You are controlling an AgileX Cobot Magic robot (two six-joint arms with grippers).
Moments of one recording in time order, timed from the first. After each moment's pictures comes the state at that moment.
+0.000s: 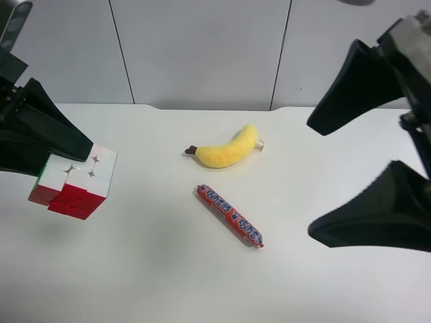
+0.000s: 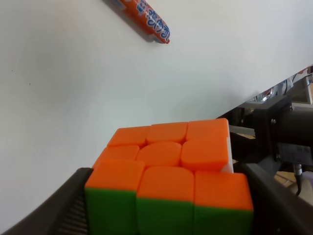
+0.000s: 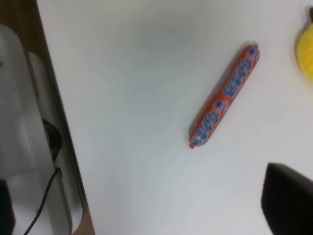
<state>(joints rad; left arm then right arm) -0.14 1.13 -0.89 -0.74 1.17 0.22 0.90 1.03 -1.11 0.17 1.21 -0.41</state>
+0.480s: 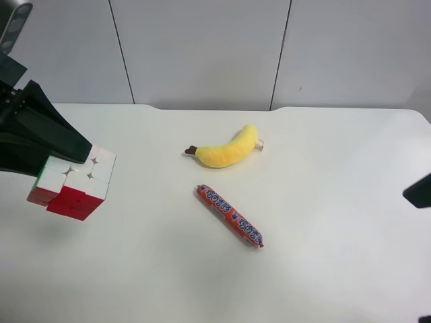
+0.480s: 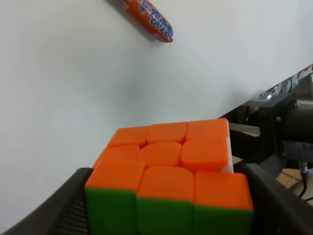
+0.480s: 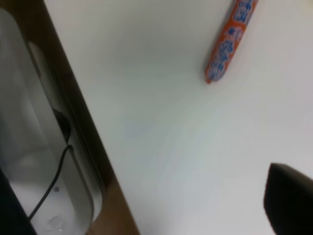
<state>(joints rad) -0.14 1.13 -0.89 -0.73 1.17 0.24 0.90 0.64 -0.77 0.13 1.21 -0.24</state>
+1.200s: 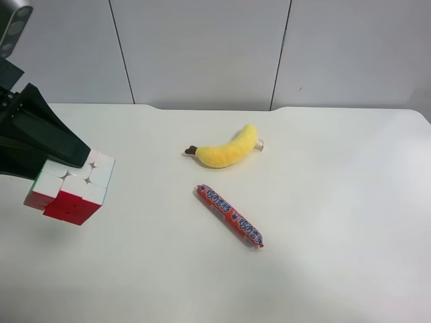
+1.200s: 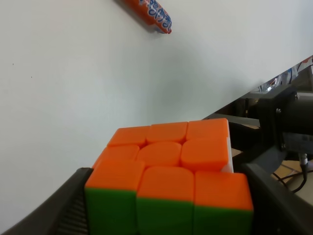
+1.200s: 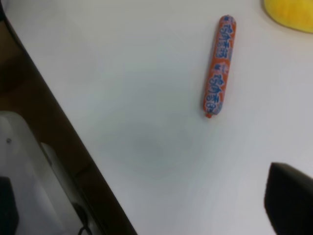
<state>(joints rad) -0.14 1.13 -0.89 -0.73 1.19 0.24 0.90 0.26 -0.52 0.13 1.03 -0.06</state>
